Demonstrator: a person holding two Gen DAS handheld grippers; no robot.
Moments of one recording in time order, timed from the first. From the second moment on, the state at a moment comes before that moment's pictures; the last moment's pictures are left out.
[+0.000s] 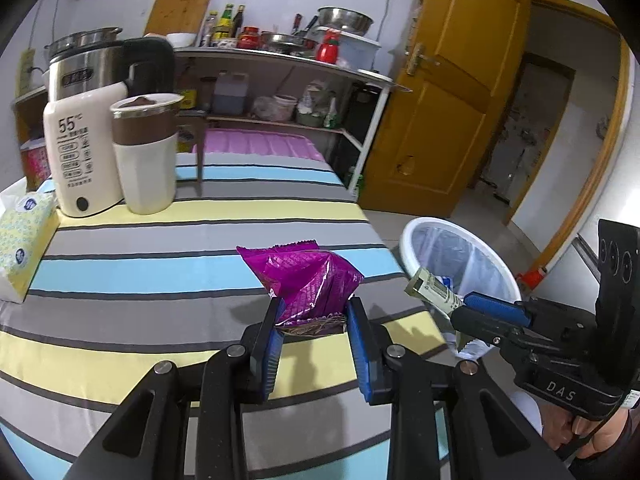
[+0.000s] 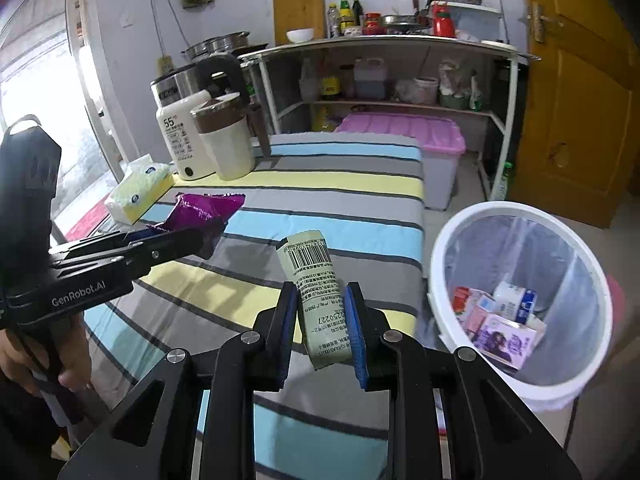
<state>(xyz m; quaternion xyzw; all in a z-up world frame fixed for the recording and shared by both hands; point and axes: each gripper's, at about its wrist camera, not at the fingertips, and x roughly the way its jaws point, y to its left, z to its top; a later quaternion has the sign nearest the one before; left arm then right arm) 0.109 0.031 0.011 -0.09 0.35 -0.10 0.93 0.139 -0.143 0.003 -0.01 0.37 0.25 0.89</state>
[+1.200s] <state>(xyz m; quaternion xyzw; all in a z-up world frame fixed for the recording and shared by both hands) 0.133 -0.103 0.017 -0.02 0.35 -0.21 0.91 0.125 -0.264 0.013 0.04 0.35 0.14 0.93</state>
